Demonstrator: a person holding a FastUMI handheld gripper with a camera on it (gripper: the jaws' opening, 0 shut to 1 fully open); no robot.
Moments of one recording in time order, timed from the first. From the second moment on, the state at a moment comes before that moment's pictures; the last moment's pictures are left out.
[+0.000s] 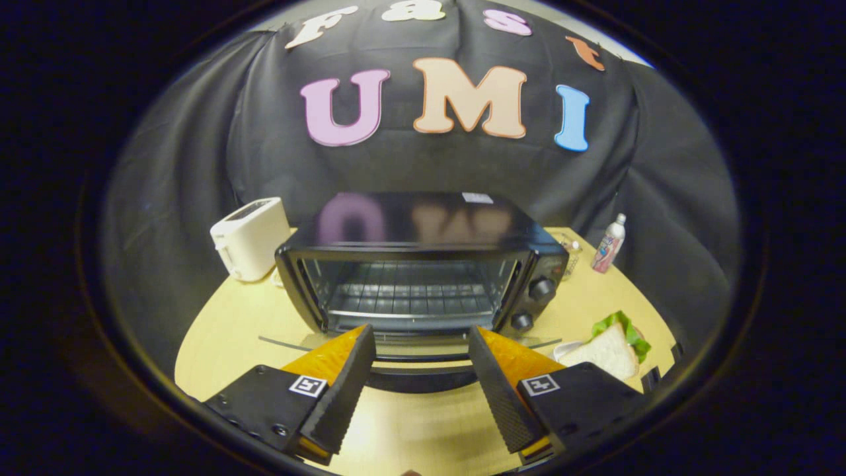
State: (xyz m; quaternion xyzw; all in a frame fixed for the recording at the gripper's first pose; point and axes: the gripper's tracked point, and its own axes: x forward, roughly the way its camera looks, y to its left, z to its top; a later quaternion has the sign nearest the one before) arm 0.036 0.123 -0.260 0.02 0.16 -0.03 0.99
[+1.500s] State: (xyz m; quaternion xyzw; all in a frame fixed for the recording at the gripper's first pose) arm 0.024 0.036 -0.344 -0.02 0.30 0.01 0.95
